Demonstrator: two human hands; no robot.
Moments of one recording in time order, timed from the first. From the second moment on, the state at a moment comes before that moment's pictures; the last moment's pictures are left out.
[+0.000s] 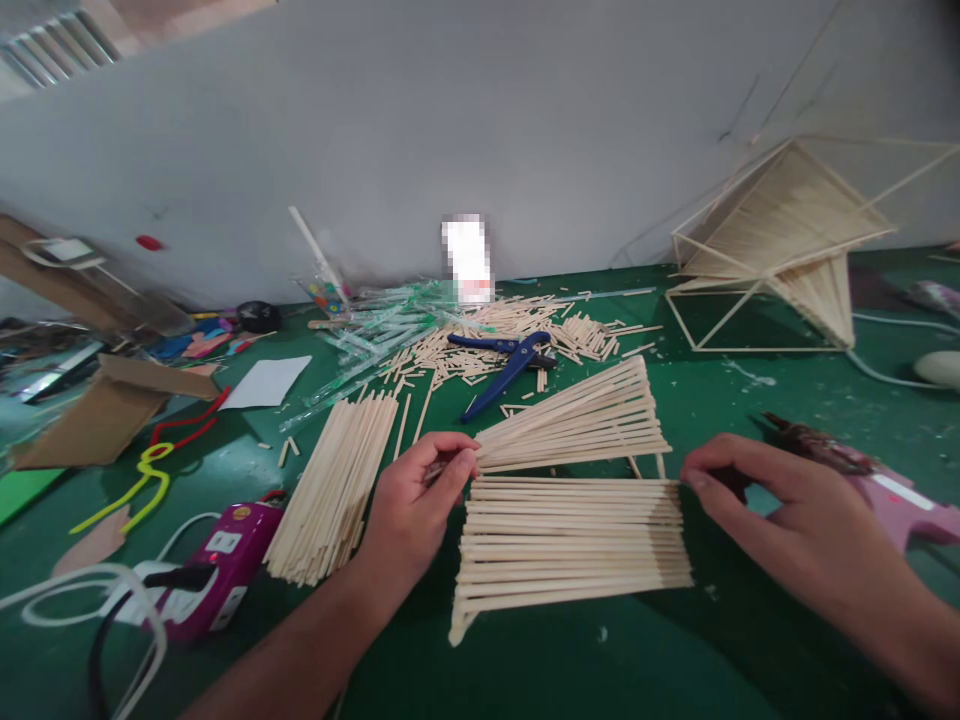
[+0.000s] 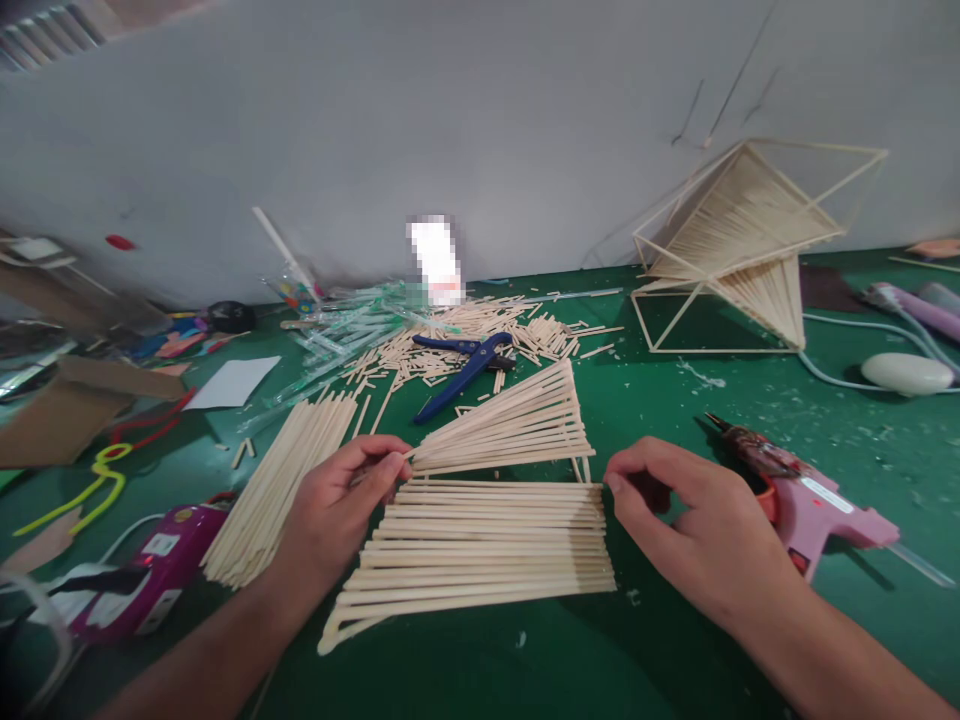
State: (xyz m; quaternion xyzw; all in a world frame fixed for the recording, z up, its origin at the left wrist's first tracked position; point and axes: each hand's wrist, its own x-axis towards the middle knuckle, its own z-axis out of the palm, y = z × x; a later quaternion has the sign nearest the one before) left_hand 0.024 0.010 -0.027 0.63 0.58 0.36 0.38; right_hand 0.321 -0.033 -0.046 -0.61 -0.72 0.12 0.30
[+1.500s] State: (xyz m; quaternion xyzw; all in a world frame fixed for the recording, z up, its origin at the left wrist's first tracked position) left_hand 0.017 0.012 -0.037 0.61 0.56 0.38 0.41; right_hand 0.331 -0.027 -0.048 -0.66 -0.64 0.31 0.25
